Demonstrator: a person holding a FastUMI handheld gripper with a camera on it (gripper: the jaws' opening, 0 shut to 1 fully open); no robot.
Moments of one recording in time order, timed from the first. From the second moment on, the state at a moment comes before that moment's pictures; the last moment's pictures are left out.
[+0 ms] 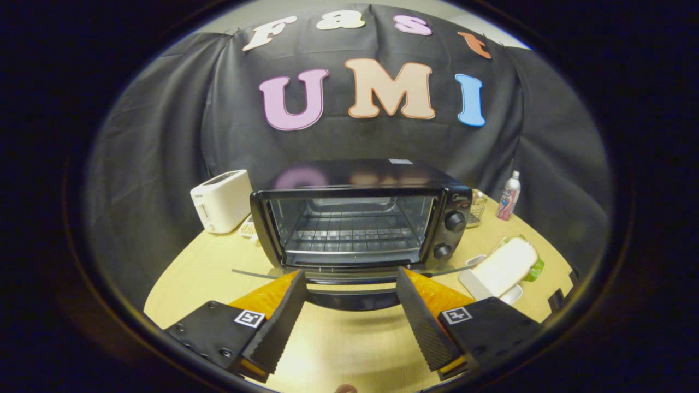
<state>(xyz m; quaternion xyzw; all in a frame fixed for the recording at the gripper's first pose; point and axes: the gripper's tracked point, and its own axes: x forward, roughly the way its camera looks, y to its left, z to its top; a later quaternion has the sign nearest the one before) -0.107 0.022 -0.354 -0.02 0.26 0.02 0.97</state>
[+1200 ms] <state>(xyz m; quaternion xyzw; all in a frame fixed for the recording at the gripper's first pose) -0.182 0.020 -0.477 -0.06 0.42 0.00 0.90</state>
